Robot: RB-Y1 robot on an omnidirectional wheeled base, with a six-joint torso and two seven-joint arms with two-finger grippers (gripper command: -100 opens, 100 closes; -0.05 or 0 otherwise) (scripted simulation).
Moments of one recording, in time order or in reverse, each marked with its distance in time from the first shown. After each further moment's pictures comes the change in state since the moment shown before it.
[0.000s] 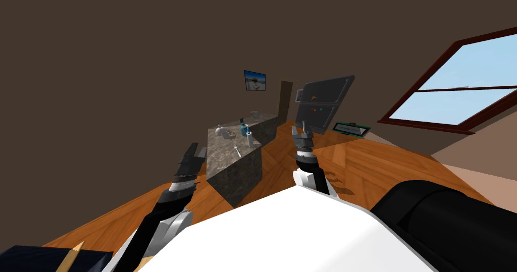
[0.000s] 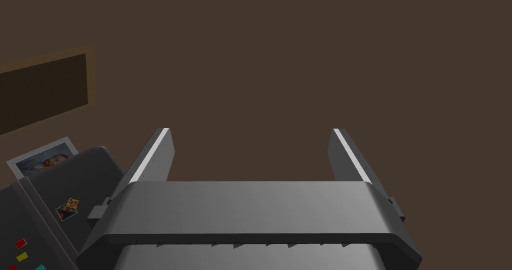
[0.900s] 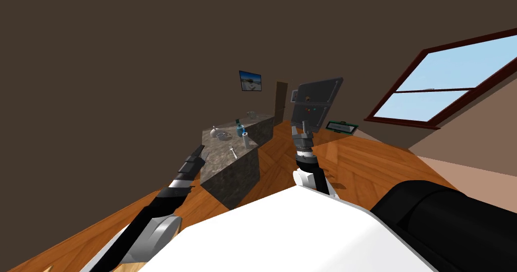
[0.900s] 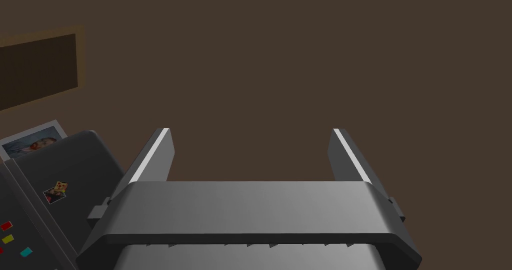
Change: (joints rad) left arm 0.001 0.206 0.015 0.031 0.137 0.170 -0.015; right arm 0.000 0.000 0.000 0.000 0.000 0.000 0.000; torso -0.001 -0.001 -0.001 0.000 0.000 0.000
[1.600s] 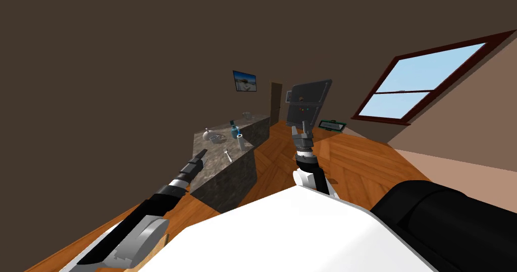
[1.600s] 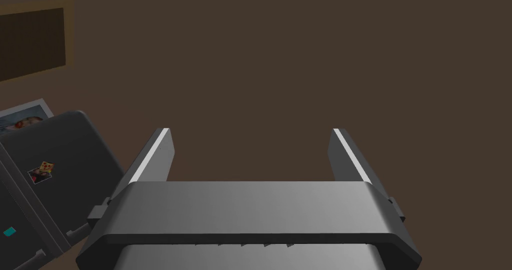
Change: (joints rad) left arm 0.005 0.164 0.013 0.041 0.110 0.167 -0.021; right arm 0.000 0.000 0.000 0.000 0.000 0.000 0.000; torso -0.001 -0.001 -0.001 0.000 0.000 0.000
